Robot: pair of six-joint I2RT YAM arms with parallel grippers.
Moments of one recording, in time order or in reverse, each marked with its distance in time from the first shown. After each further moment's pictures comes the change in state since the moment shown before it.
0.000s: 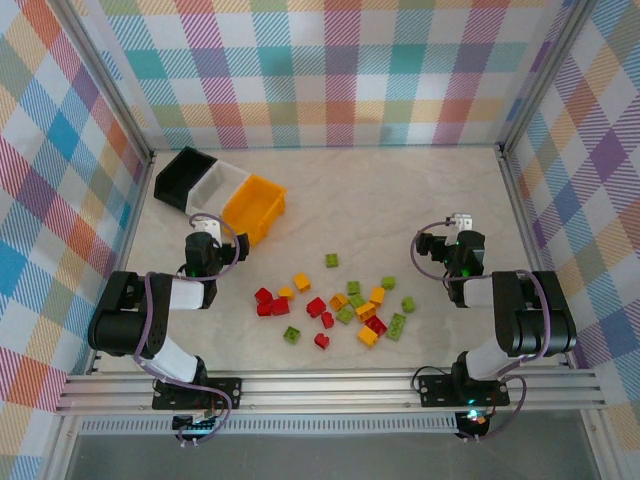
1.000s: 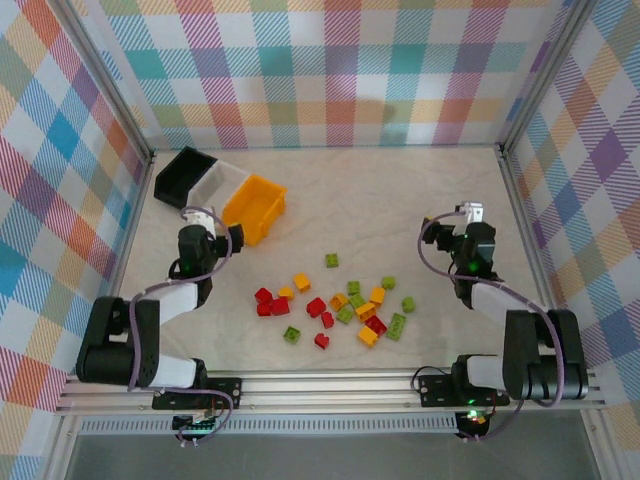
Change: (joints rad) left arm 0.000 -0.208 0.047 -0.193 -0.058 -0.013; right arm 0.003 -0.271 0.069 -0.238 0.031 0.043
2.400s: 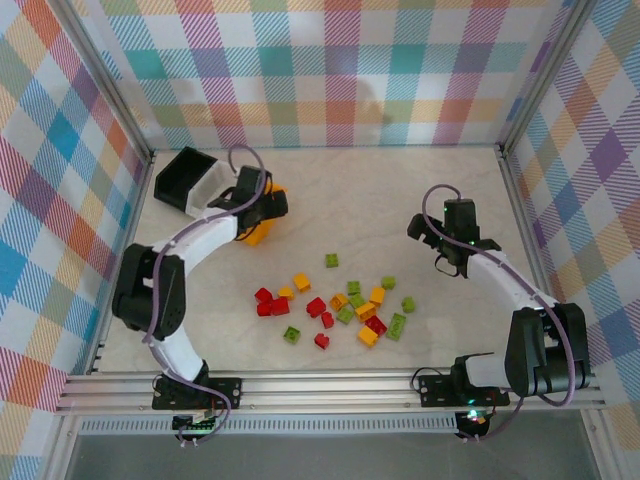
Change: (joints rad) left arm -0.293 0.390 0.786 -0.855 -0.107 -0.326; right arm 0.129 0.055 0.326 -0.764 0.041 0.391
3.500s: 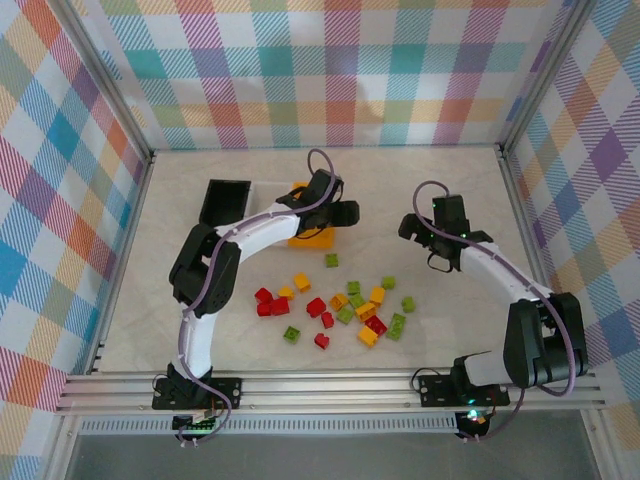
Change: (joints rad) left arm -0.283 0.299 0.325 0.018 0.240 -0.118; right arm 0.079 0.058 0.077 -0.077 -0.001 0.031
